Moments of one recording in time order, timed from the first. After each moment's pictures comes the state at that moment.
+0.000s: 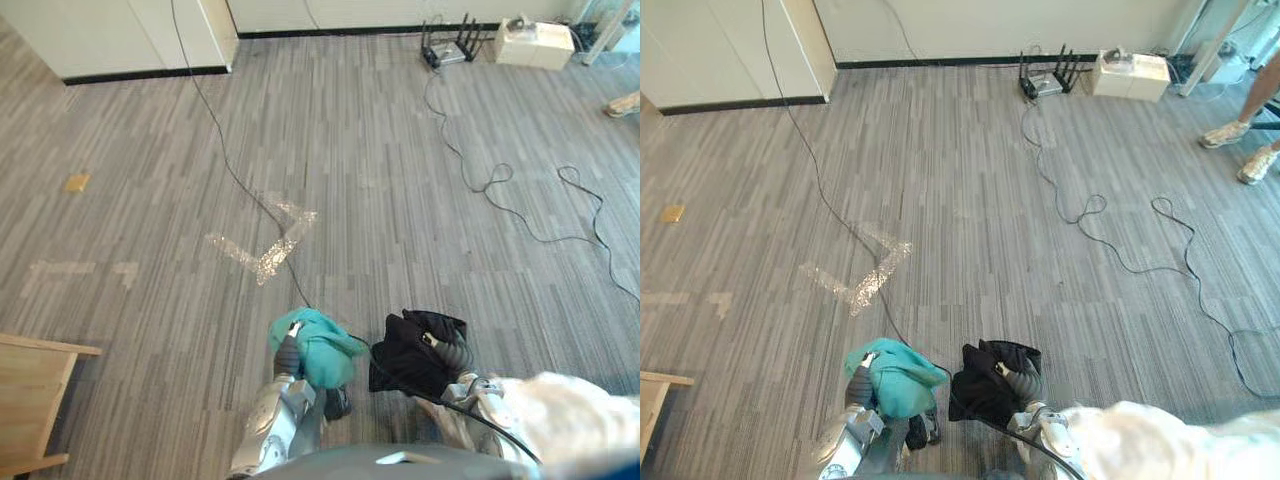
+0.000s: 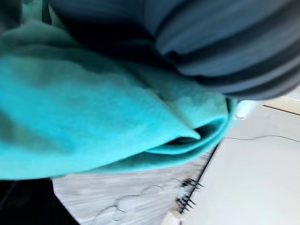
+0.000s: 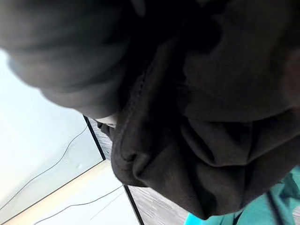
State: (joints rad) left arm 0.22 0.06 -0.28 0.46 -0.61 -0.25 -0.04; right arm 0.25 -0.04 0.00 0.39 0.33 -0.12 0.23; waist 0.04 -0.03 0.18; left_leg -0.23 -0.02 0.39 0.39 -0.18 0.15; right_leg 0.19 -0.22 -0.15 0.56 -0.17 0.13
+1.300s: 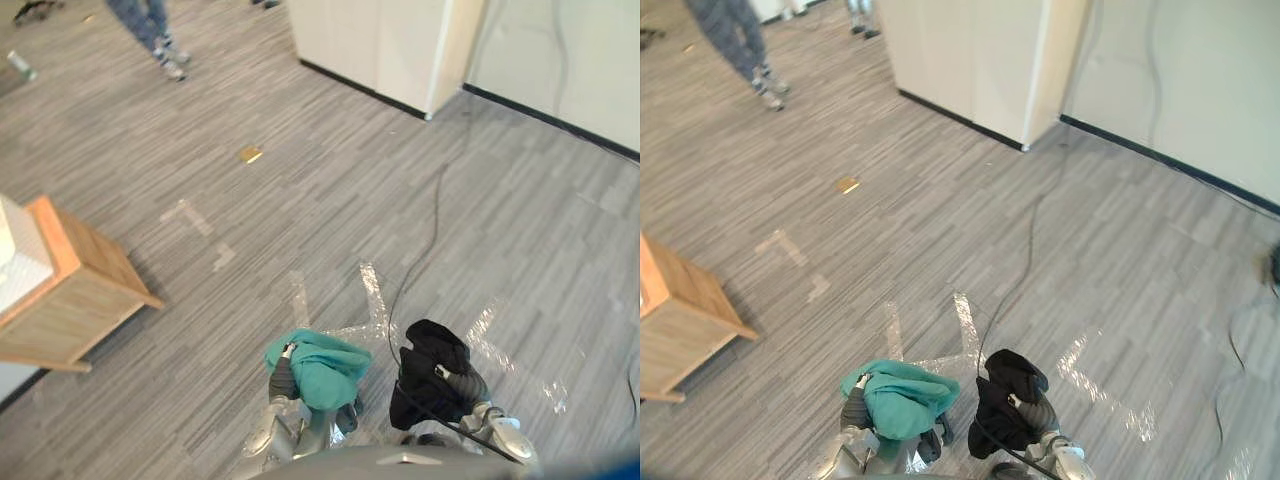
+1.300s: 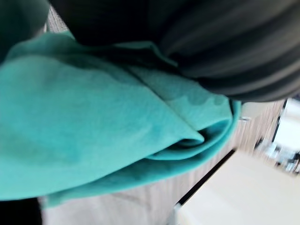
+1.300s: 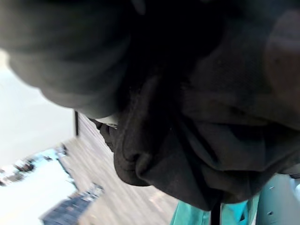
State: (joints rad) left arm 0.23 0.05 -0.23 0.62 -0.68 -0.28 -0.06; right arm 0.28 -0.09 0.00 0.57 0.28 -0.21 0.31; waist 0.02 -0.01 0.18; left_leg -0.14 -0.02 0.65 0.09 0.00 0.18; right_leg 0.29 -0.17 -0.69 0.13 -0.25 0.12
